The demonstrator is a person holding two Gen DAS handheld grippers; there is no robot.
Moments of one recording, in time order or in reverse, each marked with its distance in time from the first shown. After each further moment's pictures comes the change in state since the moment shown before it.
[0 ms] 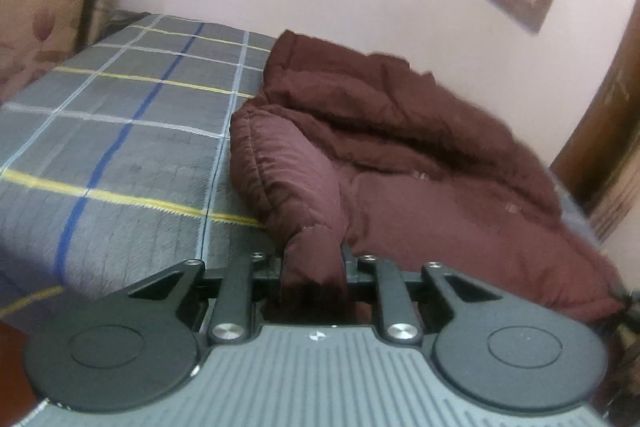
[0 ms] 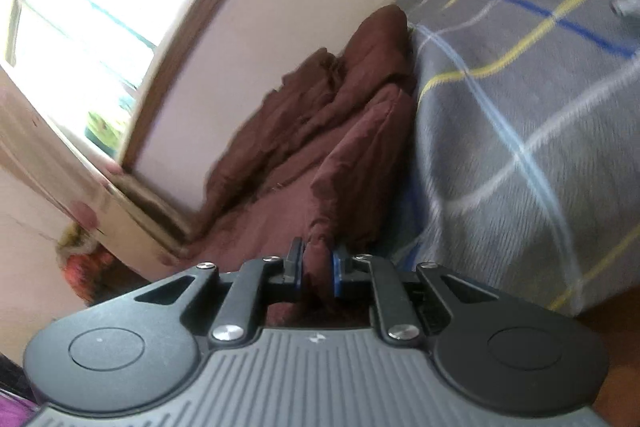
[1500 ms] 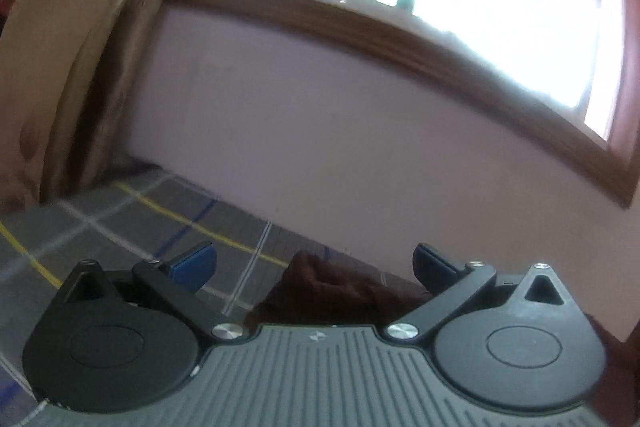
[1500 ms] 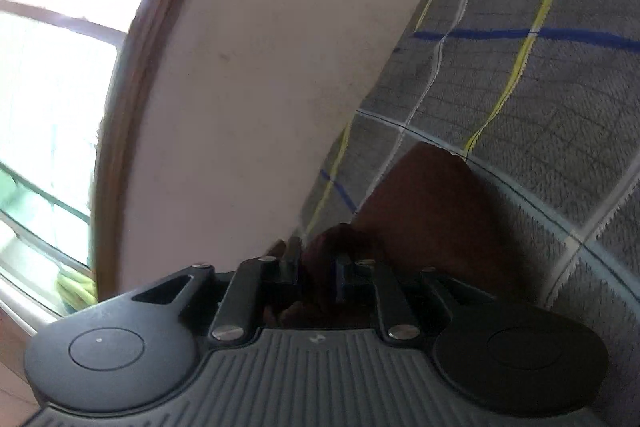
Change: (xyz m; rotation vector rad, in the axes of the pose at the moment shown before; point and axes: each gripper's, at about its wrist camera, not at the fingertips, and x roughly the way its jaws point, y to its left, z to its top) left arm 0.158 -0.015 0.177 -0.108 -0.494 0.189; right arm 0.218 -0.041 0.191 0.277 -0.294 -0.013
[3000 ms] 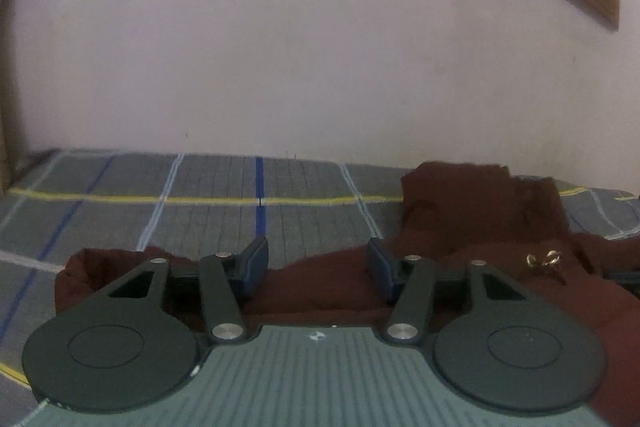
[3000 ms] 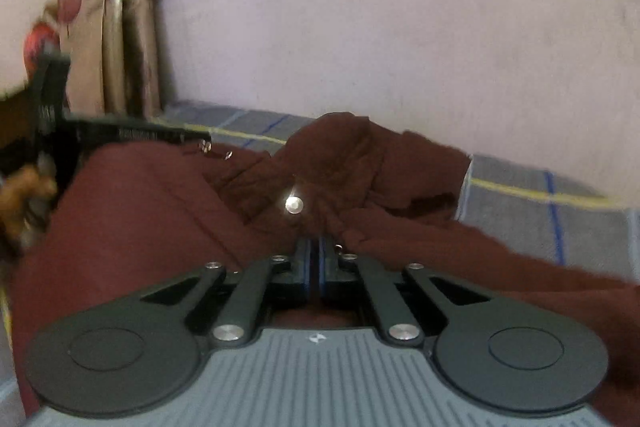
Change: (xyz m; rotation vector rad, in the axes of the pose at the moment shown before) left arm 0.121 -0.062 -0.057 0.339 0.281 -0.108; right arm 0.102 0.103 -0.149 -1.159 0.478 0.091
